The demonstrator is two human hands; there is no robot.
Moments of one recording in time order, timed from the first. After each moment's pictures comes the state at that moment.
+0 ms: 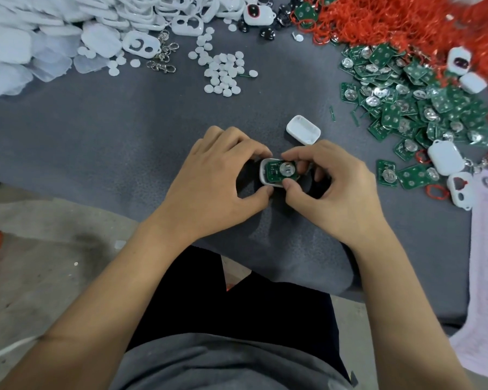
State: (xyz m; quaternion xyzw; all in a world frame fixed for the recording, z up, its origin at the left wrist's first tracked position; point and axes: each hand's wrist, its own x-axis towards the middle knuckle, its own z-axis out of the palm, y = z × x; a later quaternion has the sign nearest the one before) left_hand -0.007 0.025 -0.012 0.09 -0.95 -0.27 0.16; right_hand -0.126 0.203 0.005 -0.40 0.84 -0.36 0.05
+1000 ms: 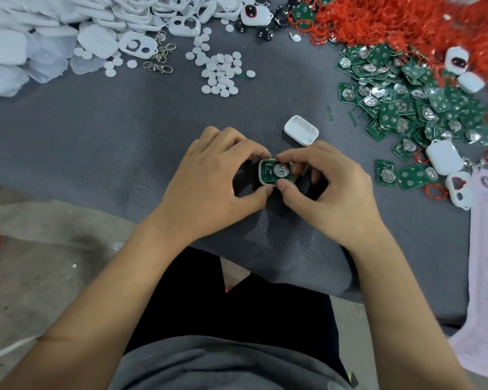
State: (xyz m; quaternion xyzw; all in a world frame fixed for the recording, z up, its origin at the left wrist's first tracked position) left_hand -0.009 0.024 -0.015 0.08 -0.95 -0.27 0.16; right_hand -0.124 0.204 0.004 -0.42 0.83 -0.37 0.05
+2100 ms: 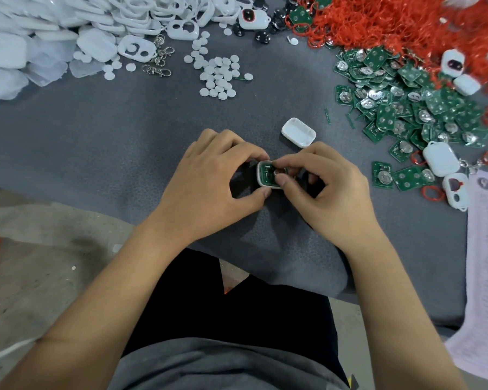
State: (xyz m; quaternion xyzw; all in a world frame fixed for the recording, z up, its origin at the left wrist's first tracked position) left_hand -0.008 0.026 -0.011 0.09 -0.95 -0.27 0.16; right_hand -0.125 0.204 -0.001 -0.41 0.83 -0.38 0.03
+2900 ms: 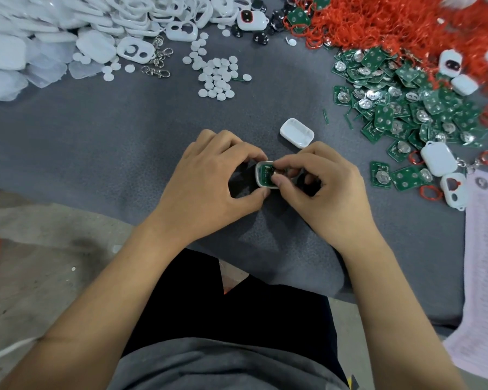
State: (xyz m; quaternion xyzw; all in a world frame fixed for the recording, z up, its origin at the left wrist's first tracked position) left_hand -0.008 0.026 -0.011 0.09 -0.95 -0.27 0.17; right_hand -0.125 0.202 -0.005 -0.41 0.82 -0.40 0.03
